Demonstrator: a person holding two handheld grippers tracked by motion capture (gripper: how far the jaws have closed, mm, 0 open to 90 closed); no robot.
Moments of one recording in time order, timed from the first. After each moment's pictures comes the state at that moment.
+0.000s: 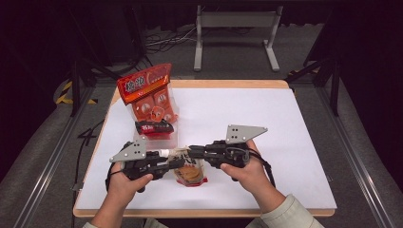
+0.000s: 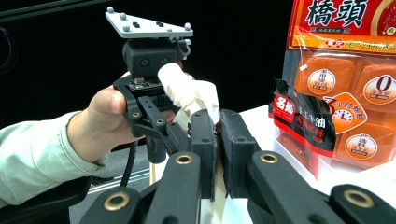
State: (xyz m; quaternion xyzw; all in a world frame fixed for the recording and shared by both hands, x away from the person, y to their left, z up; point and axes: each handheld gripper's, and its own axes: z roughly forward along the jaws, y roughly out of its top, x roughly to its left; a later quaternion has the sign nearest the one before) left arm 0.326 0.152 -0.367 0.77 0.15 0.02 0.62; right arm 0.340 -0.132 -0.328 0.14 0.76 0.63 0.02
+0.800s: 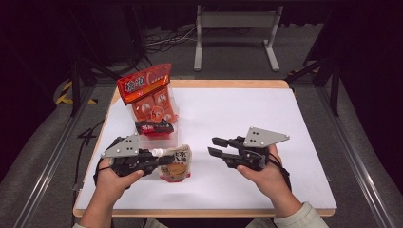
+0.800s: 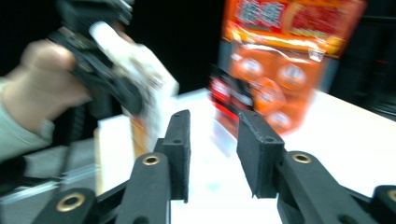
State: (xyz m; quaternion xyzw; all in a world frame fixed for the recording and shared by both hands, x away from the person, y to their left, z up) left arm 0.327 0.172 -0.344 0.81 0.15 0.04 0.57; right arm 0.329 -0.177 -0.331 0.20 0.77 0.59 0.14
